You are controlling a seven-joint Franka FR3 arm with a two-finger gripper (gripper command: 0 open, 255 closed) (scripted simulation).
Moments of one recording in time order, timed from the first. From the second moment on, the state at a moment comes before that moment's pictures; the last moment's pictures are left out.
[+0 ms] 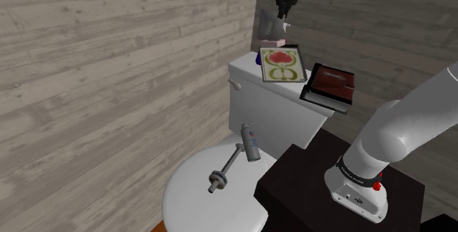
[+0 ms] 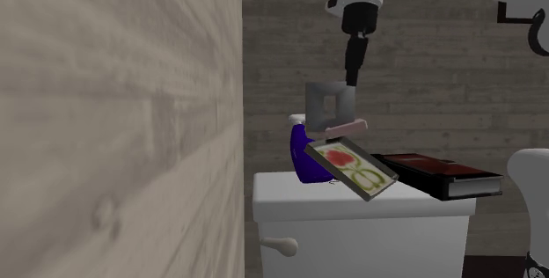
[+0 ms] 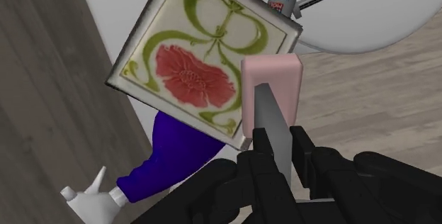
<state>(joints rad) -0.04 -0.30 -0.06 -1.70 -0.01 1.51 0.02</state>
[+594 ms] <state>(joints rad) -0.08 -0.59 -0.10 -1.90 -0.04 1.42 -0.06</state>
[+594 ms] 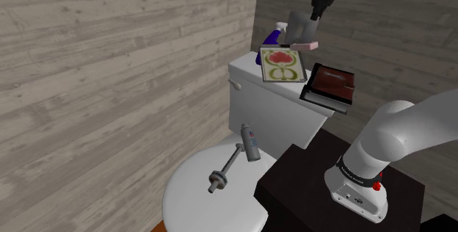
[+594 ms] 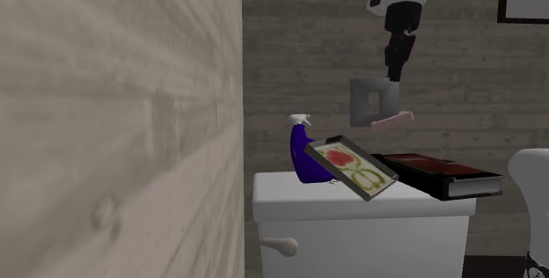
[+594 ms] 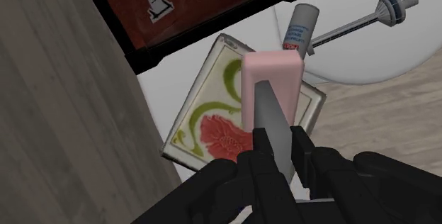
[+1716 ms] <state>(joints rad) -0.13 -0.98 -0.20 -2.06 -0.15 1.20 -0.20</state>
